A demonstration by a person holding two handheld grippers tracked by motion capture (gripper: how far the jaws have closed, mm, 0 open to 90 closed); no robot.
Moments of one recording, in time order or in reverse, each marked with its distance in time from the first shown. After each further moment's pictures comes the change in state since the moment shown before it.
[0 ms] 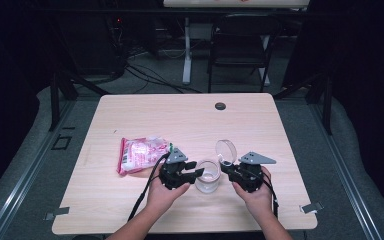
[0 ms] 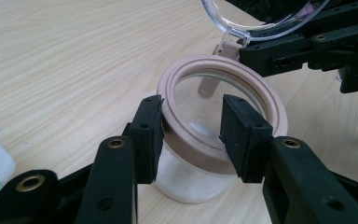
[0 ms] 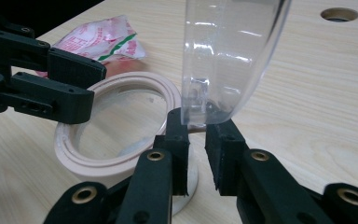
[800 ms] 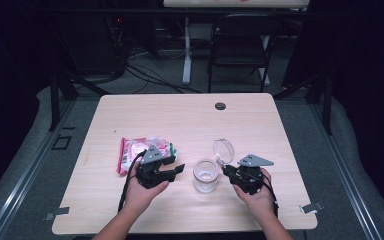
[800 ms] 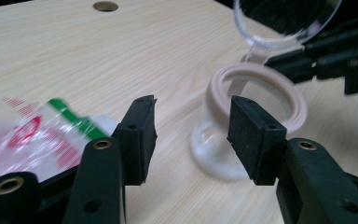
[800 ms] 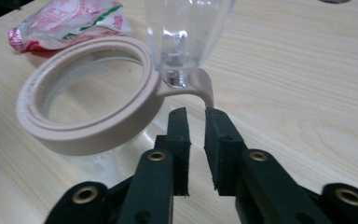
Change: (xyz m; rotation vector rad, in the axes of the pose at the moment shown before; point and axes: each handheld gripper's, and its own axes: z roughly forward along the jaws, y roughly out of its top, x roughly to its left) left arm 0.032 -0.013 -0.055 -0.048 0.080 0.053; right arm -0.004 -0.010 0.003 0.060 -0.041 -0.035
